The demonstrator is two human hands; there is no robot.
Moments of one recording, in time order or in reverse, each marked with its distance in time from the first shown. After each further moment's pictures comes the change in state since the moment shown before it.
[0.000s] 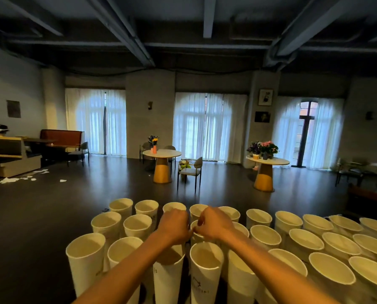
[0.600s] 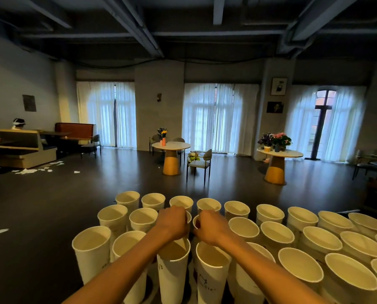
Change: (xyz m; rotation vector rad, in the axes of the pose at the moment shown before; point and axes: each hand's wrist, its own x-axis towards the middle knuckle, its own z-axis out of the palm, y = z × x) left_hand 0.014 -0.025 0.016 0.150 -0.070 -0.120; right_hand 0.019 0.001 0.043 0.008 -0.032 -0.097
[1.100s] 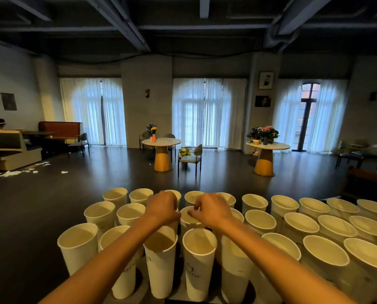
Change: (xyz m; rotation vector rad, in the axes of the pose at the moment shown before) left_hand 0.003 0.010 -0.017 -0.109 0.130 0.021; right_hand -0.017 0.019 -0.039 0.019 0.138 -0.002
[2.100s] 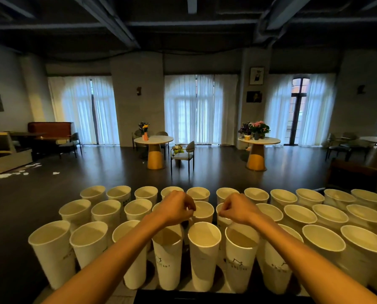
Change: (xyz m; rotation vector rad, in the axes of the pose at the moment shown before) left_hand -0.004 0.098 0.025 -0.248 -0.107 0.303; right_hand -0.041 0.146 -0.061 0.037 -0.100 0.203
